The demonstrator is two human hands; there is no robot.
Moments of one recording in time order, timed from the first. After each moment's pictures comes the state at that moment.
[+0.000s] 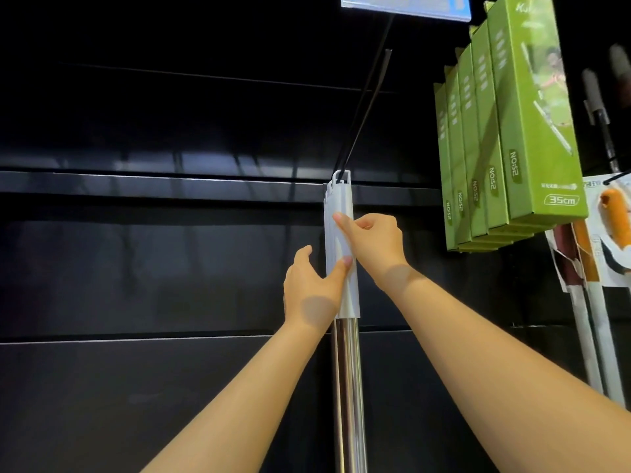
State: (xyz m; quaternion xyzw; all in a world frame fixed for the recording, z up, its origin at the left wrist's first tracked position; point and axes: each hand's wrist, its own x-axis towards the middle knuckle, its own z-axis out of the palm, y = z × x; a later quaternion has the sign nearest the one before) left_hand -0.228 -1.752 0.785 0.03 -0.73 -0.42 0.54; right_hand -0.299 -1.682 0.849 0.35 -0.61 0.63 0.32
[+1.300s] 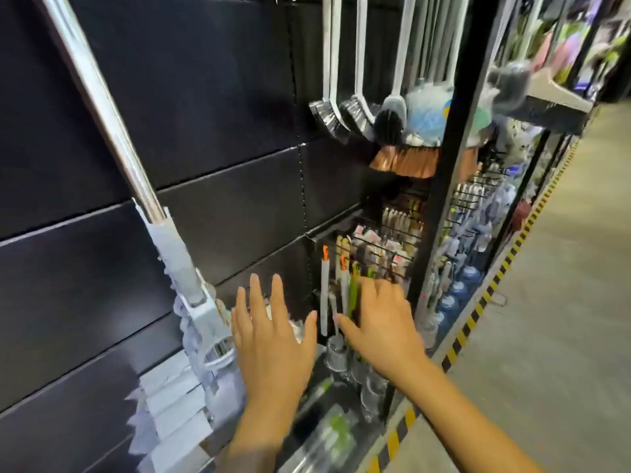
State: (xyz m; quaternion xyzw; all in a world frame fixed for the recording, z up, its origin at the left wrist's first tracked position) left_hand -0.094 -1.584 0.352 0.00 -0.93 -0.19 0.30; right_hand -0.098 -1.430 0.376 0.00 -0.98 0.17 0.10
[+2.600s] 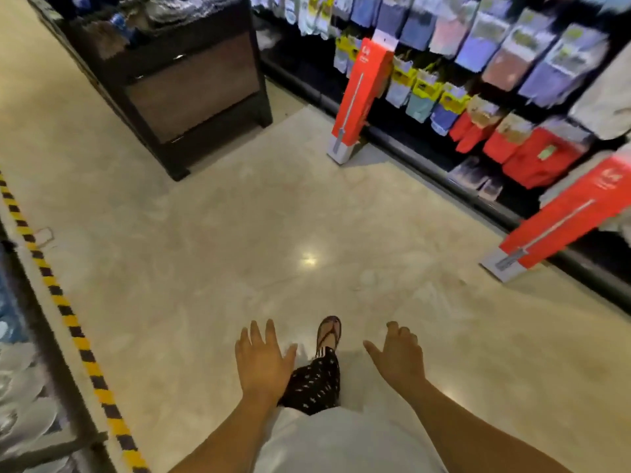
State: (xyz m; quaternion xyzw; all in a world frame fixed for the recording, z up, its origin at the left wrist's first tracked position) left_hand 0.429 -1.148 0.083 -0.63 -0.75 0.09 -0.19; right_hand 0.661 -1.153 0.091 -0.79 -0.53 0.29 -0.07
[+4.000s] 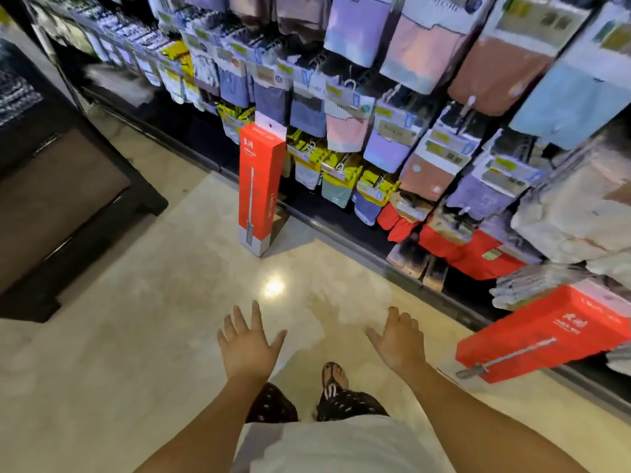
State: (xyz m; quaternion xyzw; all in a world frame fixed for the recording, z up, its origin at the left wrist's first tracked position) left_hand 0.785 -0.495 0.081 -0.70 -0.68 0.13 -0.17; right_hand 1.040 -0.561 0.088 -0.85 -0.44 0.28 -0.07
